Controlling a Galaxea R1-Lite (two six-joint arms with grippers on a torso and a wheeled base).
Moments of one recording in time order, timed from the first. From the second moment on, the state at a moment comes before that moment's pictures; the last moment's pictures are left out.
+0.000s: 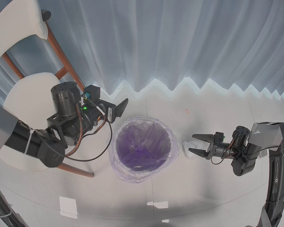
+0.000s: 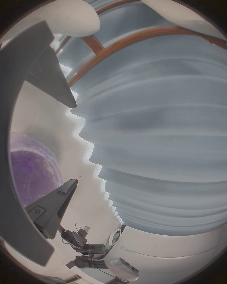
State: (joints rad) left arm -0.47 1.87 -0.93 -0.94 0.10 0.20; right arm -0.06 2.41 -0.79 -1.55 1.11 1.19
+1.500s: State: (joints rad) left arm -0.43 1.29 -0.54 -0.93 -0.17 -0.08; right arm 0.34 1.88 -0.78 -1.21 0.32 0.88
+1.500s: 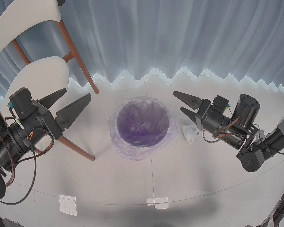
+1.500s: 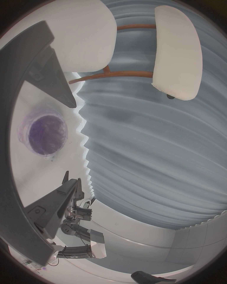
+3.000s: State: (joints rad) left arm -0.16 1.23 -0.52 -0.75 -0.20 -0.14; right arm 0.28 2.58 -1.01 -1.28 -0.07 0.16
